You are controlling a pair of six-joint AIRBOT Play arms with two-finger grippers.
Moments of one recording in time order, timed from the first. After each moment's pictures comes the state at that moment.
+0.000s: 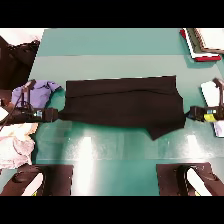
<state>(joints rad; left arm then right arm) 0.04 -0.76 0.70 1.05 -1.05 -1.44 -0.31 -0.85 0.85 -1.15 1.34 1.41</state>
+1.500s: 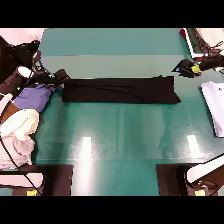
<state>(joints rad) 0.04 -1.51 1.21 0.92 -0.69 -1.47 -0.31 -1.83 1.80 -0.99 1.31 1.36</state>
